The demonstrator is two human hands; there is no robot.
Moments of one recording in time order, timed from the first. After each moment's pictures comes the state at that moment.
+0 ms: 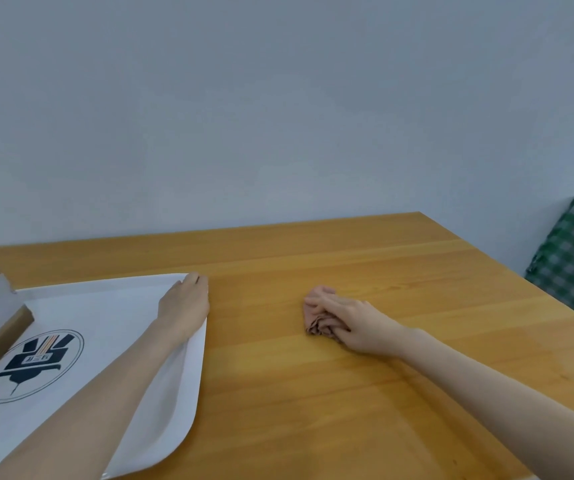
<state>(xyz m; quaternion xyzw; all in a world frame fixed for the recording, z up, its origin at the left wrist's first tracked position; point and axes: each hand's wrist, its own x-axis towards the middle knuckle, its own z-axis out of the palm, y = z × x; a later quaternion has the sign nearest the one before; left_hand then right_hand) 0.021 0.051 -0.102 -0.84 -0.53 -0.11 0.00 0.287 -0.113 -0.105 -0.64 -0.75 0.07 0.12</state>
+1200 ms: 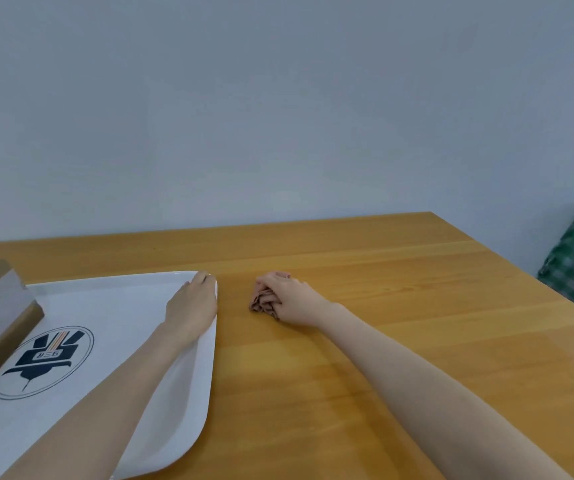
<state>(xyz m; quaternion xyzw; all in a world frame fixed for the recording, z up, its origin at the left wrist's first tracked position) 0.016 0.057 -0.110 -0.83 -0.53 -0.14 -0.04 0.200 -0.022 -0.091 -0.66 -0.73 0.11 0.13</state>
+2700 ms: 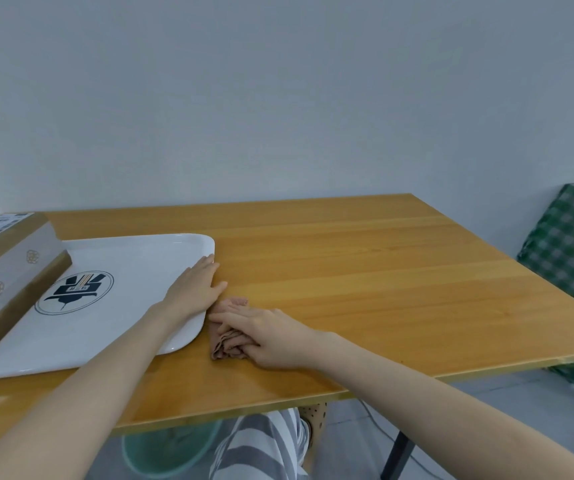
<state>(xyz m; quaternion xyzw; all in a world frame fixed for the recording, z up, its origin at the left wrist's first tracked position) -0.008 -0.044 -0.100 -0.86 -0.49 -0.10 -0.10 0.128 -0.181 -0.101 -0.50 -0.85 0.08 0.14</state>
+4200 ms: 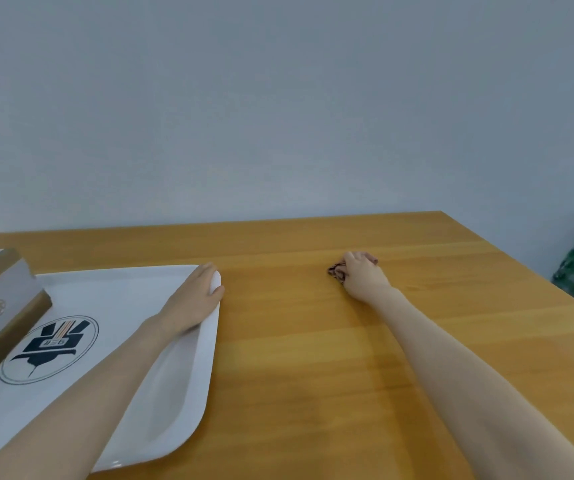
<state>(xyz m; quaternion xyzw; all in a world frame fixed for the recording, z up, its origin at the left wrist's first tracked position) 0.004 0.064 -0.108 -0.84 -0.49 -0.15 -0.18 0.310 -0.017 -0.108 -0.82 -0.56 0.01 0.13</state>
